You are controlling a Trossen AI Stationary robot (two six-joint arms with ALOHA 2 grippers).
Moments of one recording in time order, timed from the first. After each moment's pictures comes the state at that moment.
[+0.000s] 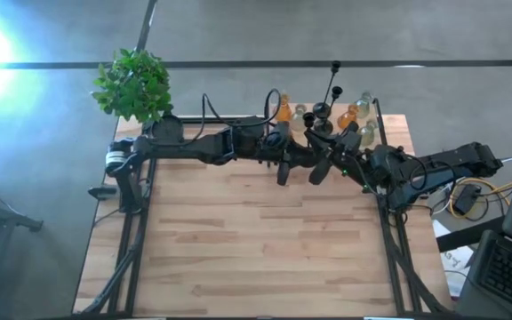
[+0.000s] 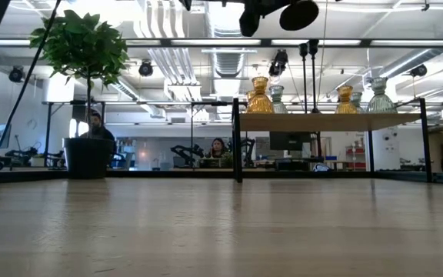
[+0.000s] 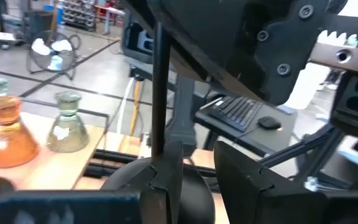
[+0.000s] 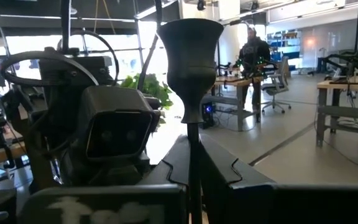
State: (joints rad) left arm 0.15 1.78 1.58 0.17 0.19 -0.22; right arm 0.19 1.08 0.91 0.37 0.81 0.00
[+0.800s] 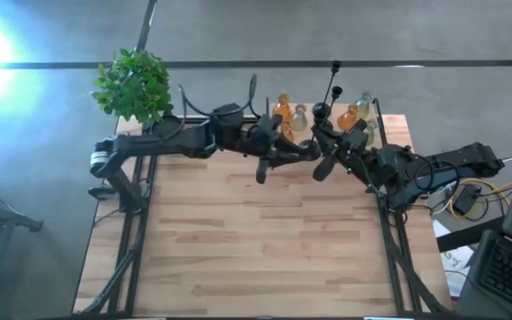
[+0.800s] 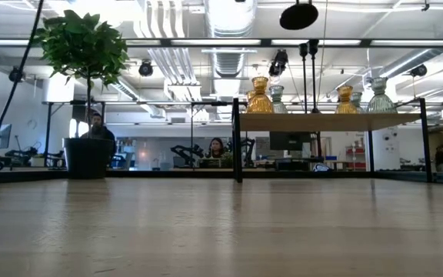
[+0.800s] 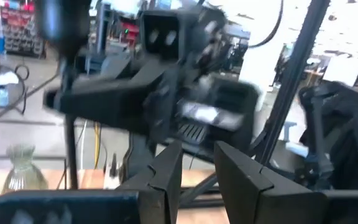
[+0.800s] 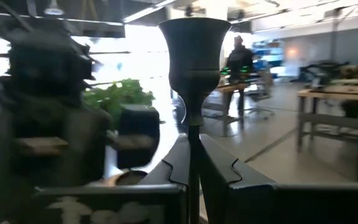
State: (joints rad) left arm 0.15 1.66 1.58 0.16 0.39 -0.17; right arm 0.19 1.05 0.91 0.37 0.88 -0.07
